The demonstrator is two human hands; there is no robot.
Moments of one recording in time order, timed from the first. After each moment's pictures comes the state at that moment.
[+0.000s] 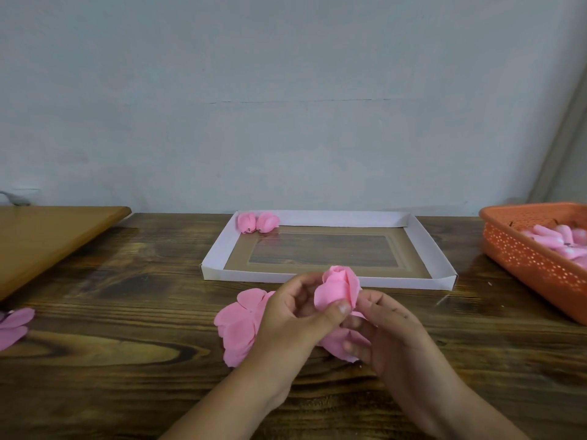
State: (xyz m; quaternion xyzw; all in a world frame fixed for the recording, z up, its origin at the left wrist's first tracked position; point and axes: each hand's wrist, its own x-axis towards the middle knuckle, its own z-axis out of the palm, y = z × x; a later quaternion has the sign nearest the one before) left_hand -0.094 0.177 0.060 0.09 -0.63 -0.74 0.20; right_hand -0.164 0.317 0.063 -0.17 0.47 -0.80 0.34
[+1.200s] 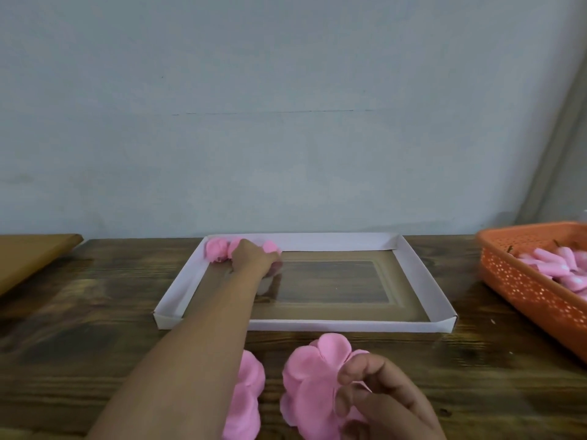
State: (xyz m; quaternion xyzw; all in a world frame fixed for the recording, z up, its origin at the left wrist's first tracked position) left_hand -0.322 0.026 0.055 0.40 -0.77 -0.45 0.20; right_hand -0.182 0.310 0.058 -0.15 0.47 -0.81 0.30
